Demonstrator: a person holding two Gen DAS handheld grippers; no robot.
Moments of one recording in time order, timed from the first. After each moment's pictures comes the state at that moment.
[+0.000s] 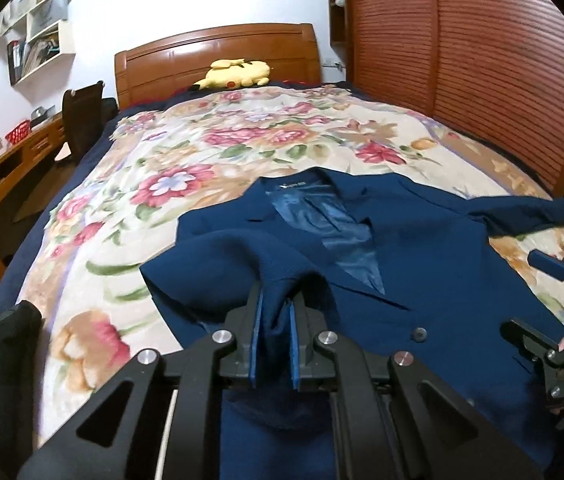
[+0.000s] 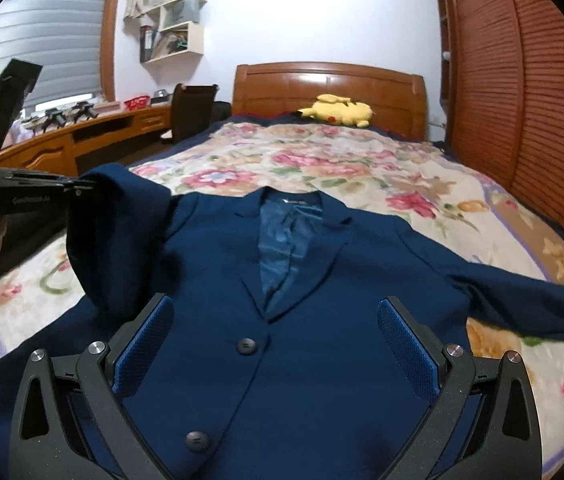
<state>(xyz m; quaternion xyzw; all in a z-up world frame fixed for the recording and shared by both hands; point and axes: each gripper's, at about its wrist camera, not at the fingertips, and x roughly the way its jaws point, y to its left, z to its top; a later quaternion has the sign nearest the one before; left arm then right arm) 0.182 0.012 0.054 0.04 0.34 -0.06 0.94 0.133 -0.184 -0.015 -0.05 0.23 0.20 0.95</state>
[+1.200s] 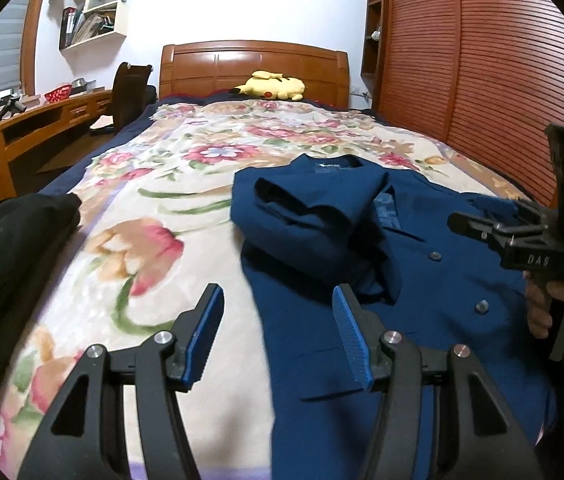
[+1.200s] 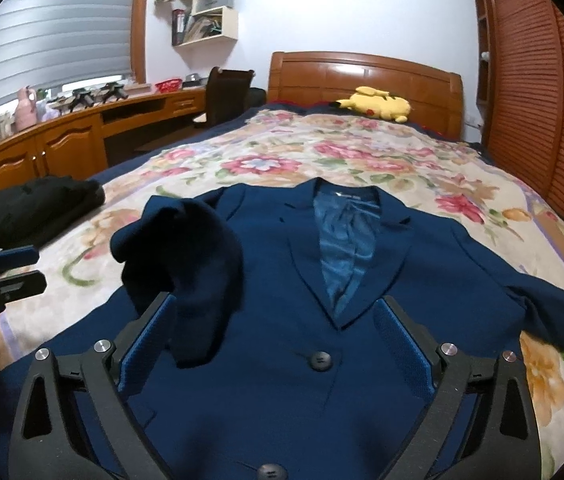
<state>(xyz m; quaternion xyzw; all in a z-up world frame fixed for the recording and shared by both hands) 0.052 0.095 -0.005 -0.04 0.29 -0.03 0.96 0.133 -0.112 -0.021 -0.08 0.25 0.26 0.93</state>
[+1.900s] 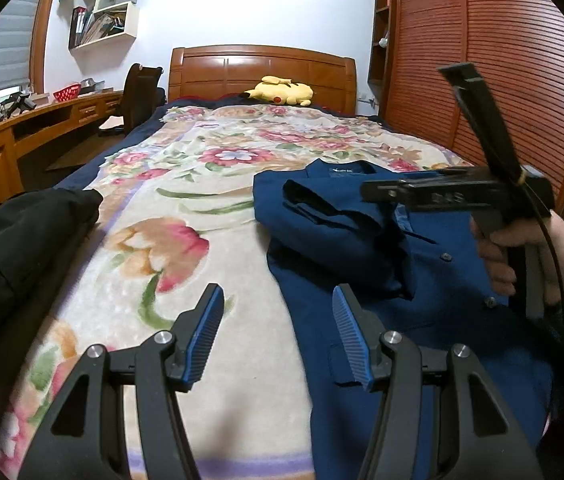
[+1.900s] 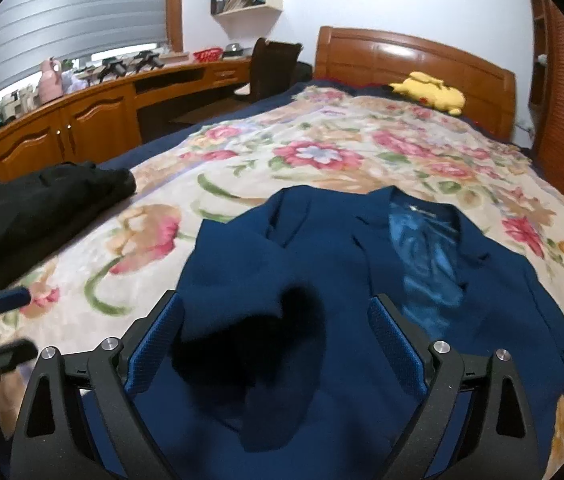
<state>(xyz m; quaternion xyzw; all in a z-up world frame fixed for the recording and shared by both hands) 0.040 0.123 -0.005 -0.04 0.28 -0.03 0.96 0.190 -0.012 -0.012 -0.11 0.31 0.33 0.89</state>
